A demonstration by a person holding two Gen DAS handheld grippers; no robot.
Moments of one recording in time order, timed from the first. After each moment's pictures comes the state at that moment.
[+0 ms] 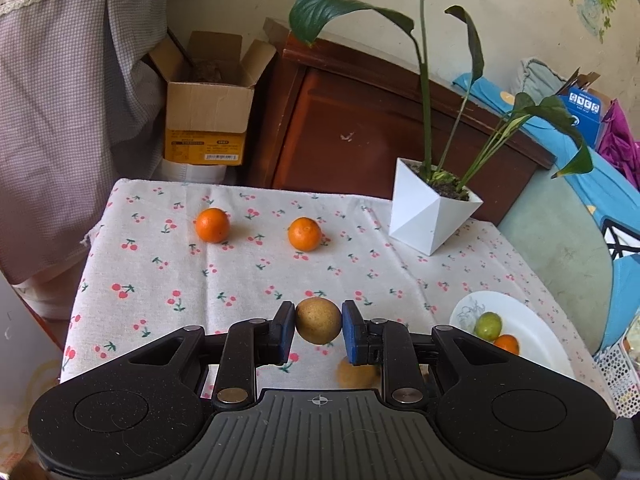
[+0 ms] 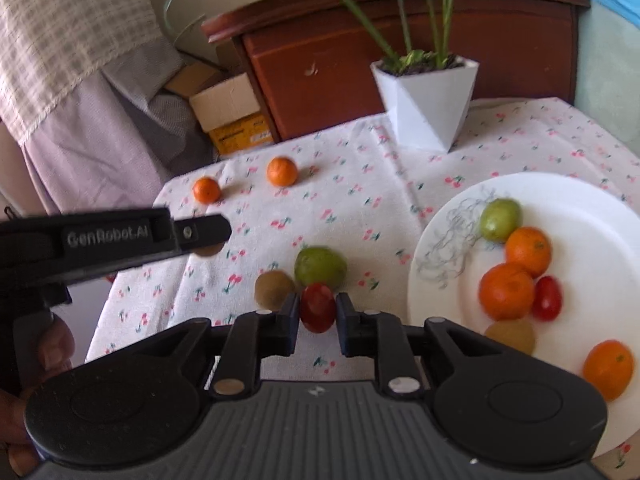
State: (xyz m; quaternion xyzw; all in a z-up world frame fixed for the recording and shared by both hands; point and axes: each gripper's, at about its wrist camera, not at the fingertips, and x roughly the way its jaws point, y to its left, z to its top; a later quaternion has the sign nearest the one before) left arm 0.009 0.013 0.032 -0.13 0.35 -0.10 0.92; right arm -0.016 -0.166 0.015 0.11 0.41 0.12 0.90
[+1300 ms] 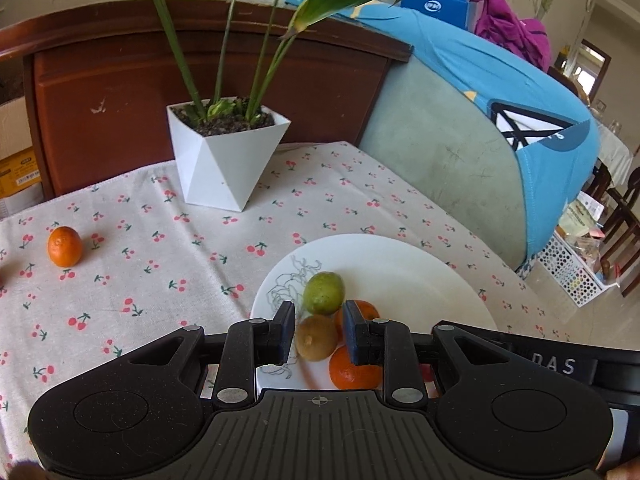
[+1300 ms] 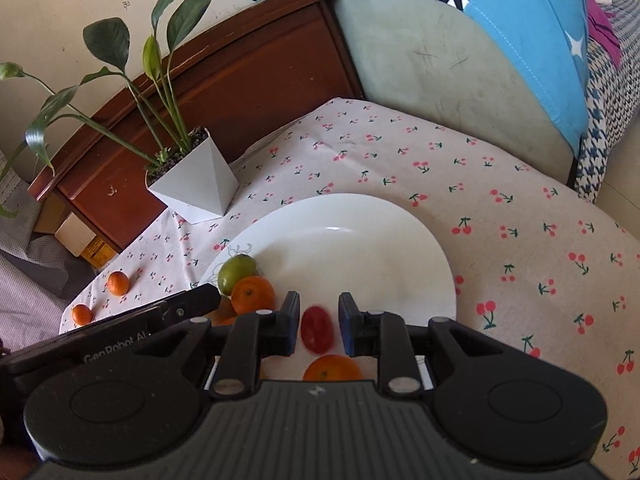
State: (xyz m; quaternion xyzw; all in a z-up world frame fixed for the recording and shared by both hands) left arm 0.039 -0.126 0.024 -0.03 0.39 -0.29 0.87; right arm -0.041 -0.305 0.029 0.24 0.40 -0.08 0.88
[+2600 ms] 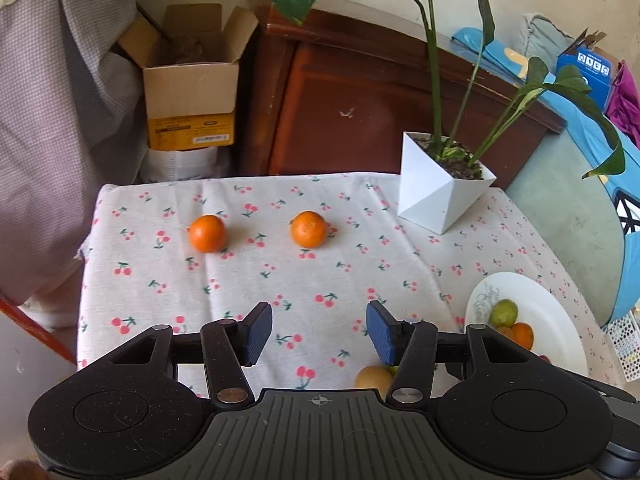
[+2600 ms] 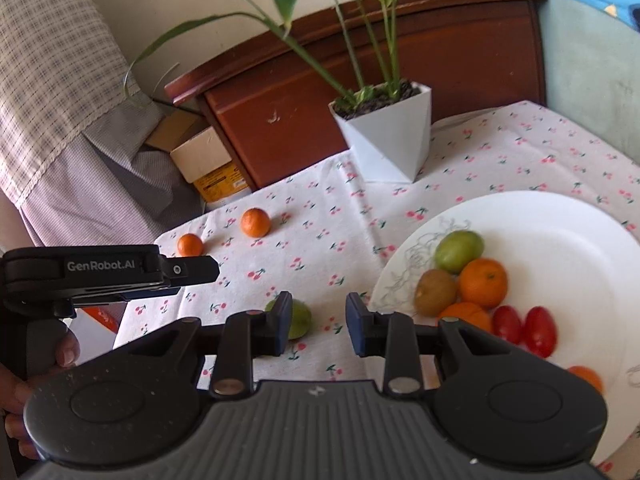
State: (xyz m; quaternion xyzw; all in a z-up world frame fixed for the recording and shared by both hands) left arm 0.049 0.015 0.035 -0.09 0.42 -0.11 0.90; right arm -0.005 -0.194 0.019 0.17 0.39 0.11 0.90
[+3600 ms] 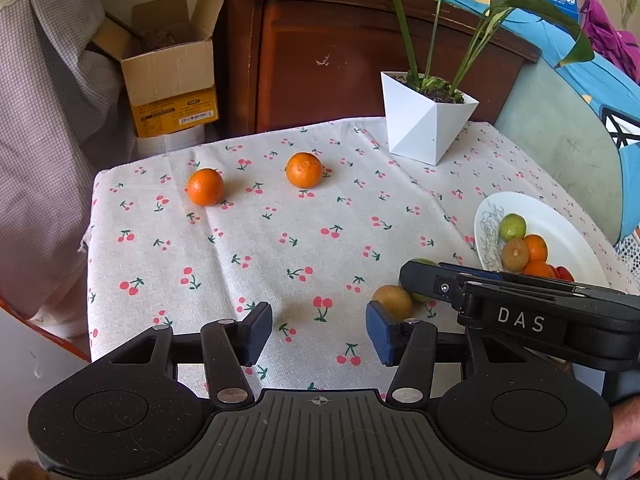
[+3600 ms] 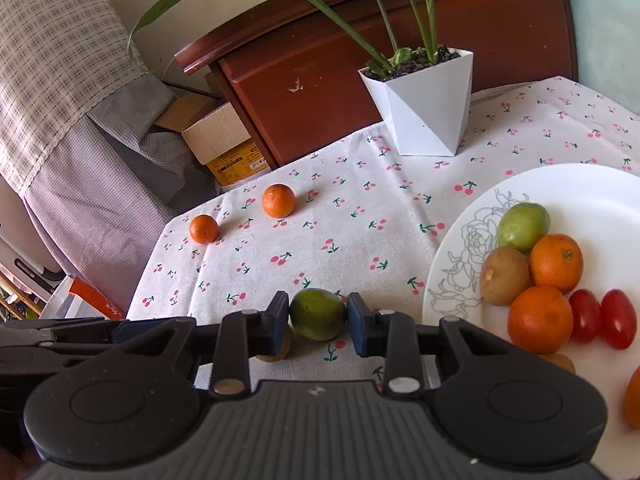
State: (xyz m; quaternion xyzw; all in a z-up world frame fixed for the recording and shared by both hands) left arm 0.022 0.012 0.015 -0.01 0.44 -0.15 0.89; right arm 0.011 -0.171 0.000 0.18 0.40 0.12 0.89
